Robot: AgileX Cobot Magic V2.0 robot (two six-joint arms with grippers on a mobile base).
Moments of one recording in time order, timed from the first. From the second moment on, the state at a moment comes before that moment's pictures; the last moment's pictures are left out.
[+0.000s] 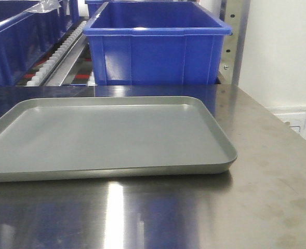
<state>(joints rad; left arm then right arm) -0.07 0.51 -0.60 0.02 0.59 -0.30 0.16 0.69 -0.65 -0.04 0.44 0.36</state>
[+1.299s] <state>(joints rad) -0.07 0.51 -0.60 0.03 0.54 -0.30 0.16 0.69 -0.65 -0.04 0.44 0.36</state>
